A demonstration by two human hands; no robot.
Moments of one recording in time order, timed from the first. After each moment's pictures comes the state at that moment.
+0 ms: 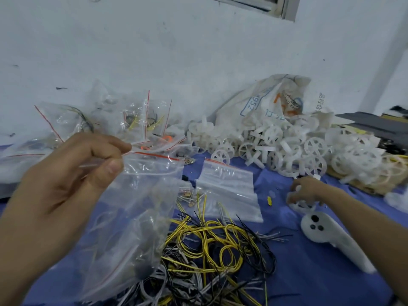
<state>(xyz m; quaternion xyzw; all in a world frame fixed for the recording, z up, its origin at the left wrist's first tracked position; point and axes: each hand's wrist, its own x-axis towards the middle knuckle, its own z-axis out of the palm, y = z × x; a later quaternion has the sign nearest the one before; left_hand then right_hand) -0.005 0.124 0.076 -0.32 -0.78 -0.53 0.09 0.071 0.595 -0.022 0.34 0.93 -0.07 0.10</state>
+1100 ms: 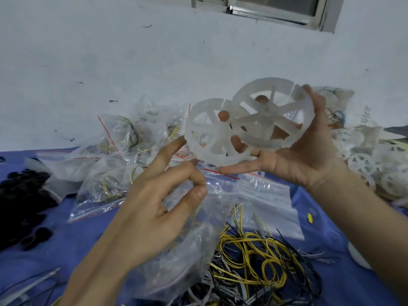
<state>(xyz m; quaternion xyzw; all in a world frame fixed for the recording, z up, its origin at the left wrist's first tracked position) 0.020 0.110 0.061 -0.44 -0.73 -0.50 0.16 0.054 0.341 0.127 -0.30 0.47 -0.82 0.15</state>
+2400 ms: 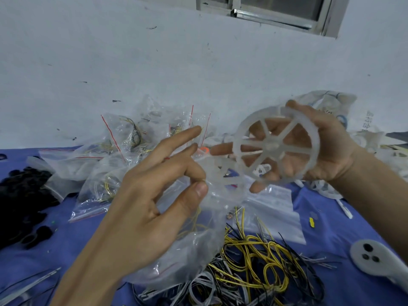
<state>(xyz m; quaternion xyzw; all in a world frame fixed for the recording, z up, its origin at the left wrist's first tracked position) 0.034 0.101 0.078 -0.49 -0.67 -0.52 0.19 0.055 0.354 0.146 -0.27 0.50 -0.77 0.30</state>
